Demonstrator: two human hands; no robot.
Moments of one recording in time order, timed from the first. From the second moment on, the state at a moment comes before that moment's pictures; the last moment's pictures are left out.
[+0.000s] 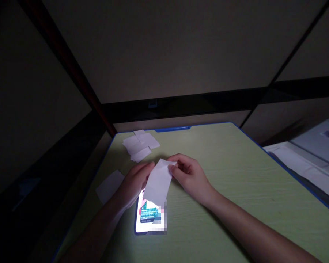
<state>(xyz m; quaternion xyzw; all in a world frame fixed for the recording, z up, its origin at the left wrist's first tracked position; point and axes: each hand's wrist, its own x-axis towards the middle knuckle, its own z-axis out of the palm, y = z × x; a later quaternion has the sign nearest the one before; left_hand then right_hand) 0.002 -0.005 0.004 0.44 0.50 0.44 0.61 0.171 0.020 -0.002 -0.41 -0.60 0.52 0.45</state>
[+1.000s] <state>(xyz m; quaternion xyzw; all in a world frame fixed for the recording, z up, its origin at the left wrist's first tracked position) 0.009 -0.009 -0.005 0.57 0.50 0.44 0.48 0.169 0.020 0.003 -0.42 -0.62 0.51 0.42</state>
